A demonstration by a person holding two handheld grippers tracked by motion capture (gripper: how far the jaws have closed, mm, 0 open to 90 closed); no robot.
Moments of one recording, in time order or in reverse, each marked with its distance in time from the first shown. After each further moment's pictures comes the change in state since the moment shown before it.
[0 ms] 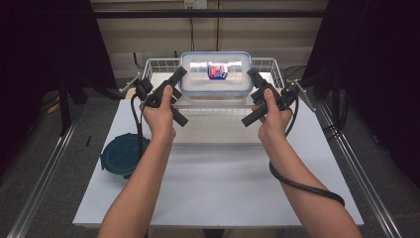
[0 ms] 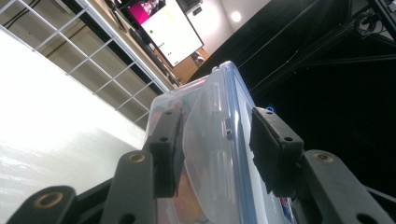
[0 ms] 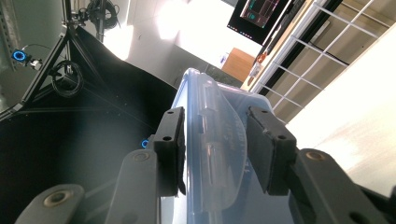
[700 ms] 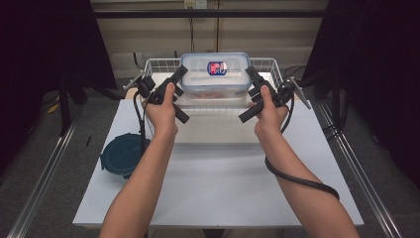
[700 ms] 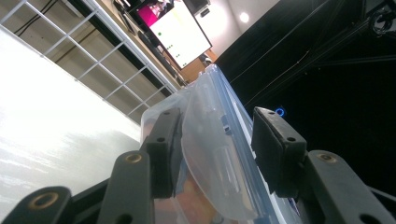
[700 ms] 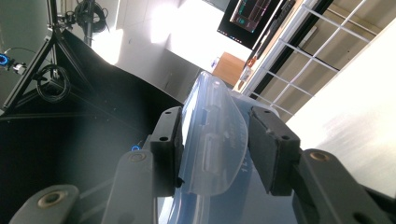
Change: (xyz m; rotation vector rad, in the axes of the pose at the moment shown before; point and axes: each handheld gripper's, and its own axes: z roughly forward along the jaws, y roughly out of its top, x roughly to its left) left arm 0.005 0.001 0.012 -0.004 0.039 0.027; right arm -0.005 -0.001 0.014 -0.019 -0.044 -0.007
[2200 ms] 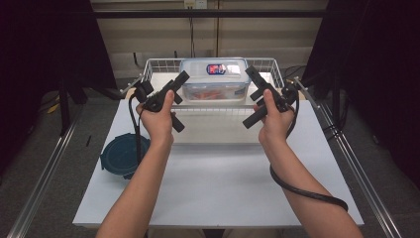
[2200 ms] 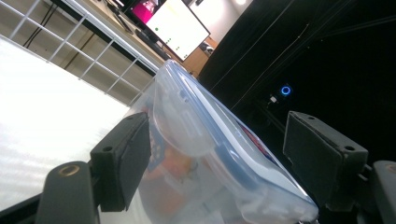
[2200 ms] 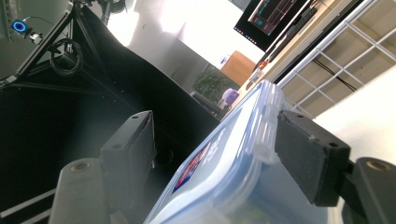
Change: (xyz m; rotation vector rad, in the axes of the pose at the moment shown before) left arm -0.011 -0.004 -0.028 0.049 -0.001 0.139; right arm 0.021 0.001 -0.024 0.025 0.055 -0.142
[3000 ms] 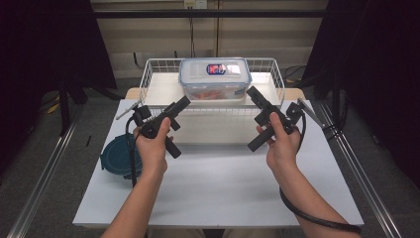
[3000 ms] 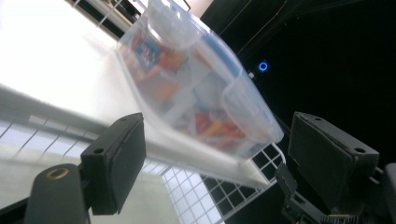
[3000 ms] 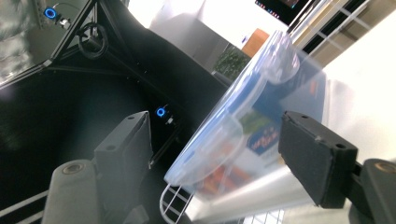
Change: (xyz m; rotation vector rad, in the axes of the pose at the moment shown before) left arm 0.009 -0.036 -0.044 0.086 -0.094 -0.040; right arm -0.004 -0.019 -0.047 0.085 0.098 0.045
